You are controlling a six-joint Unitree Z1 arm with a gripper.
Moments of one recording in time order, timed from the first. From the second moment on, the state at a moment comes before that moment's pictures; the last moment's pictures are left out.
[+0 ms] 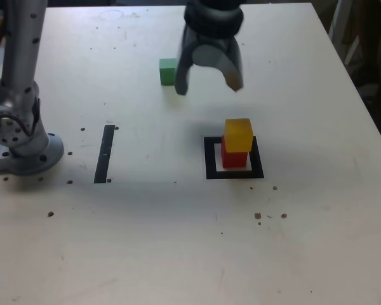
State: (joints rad) arm 0.18 1.95 -1.58 1.41 0.19 0.16
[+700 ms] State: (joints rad) arm 0.65 1.98 -1.39 1.17 0.24 0.48
